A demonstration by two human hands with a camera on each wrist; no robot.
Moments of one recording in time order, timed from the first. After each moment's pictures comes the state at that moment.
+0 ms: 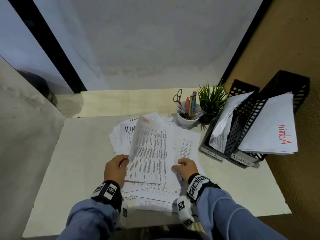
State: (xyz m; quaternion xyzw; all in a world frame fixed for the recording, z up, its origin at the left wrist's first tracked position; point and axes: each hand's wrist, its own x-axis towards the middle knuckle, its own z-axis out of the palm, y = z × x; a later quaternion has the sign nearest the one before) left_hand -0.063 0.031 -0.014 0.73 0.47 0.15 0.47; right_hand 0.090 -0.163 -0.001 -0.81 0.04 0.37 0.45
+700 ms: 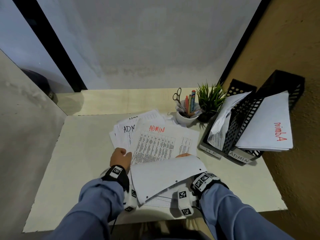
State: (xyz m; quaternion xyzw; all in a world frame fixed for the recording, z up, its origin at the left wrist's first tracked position) left_hand -0.030 0.047 -0.026 0.70 0.56 0.03 0.45; right_hand 0.094 -0.168 0.021 -0.79 0.05 0.43 0.44
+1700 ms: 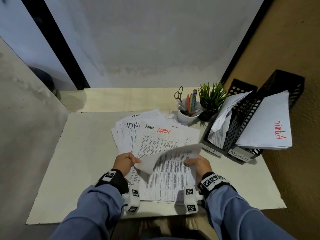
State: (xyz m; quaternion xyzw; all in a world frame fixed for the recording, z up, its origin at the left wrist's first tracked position) left_hand -0.051 0.024 -0.018 0.59 0.46 0.07 0.66; right_hand 0.094 -0.199 0.010 -0.66 0.17 0.35 0.64
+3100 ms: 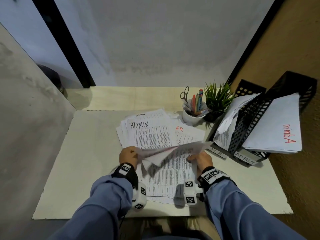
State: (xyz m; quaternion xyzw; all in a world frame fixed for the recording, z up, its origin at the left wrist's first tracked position) left_hand -0.031 0.026 -0.012 0.68 0.54 0.06 0.49; right_hand 0.110 -0.180 0.009 -0.72 0.17 0.33 0.59
